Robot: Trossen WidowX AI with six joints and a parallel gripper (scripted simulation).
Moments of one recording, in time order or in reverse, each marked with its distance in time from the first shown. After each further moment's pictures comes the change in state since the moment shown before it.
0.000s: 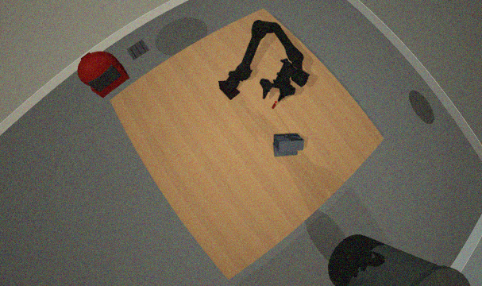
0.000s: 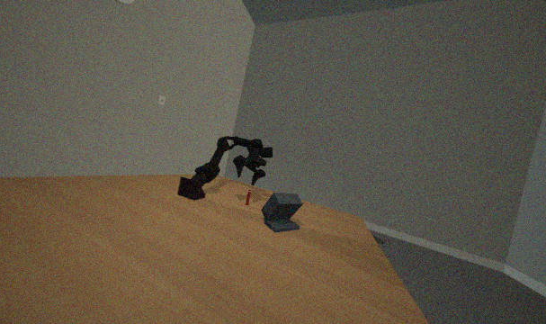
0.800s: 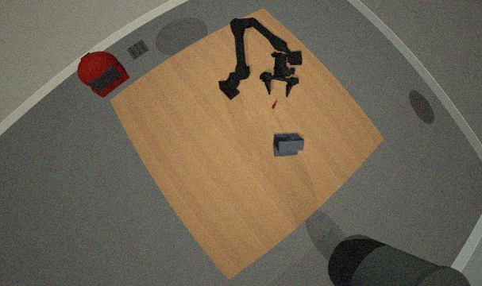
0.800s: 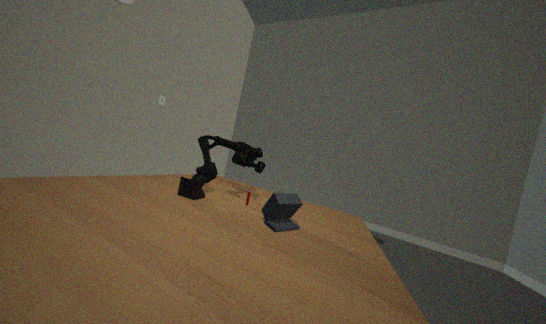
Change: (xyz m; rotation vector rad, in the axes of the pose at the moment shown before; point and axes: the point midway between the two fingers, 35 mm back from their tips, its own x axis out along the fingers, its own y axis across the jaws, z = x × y) arm -0.049 -0.004 0.017 0.201 -0.735 0.063
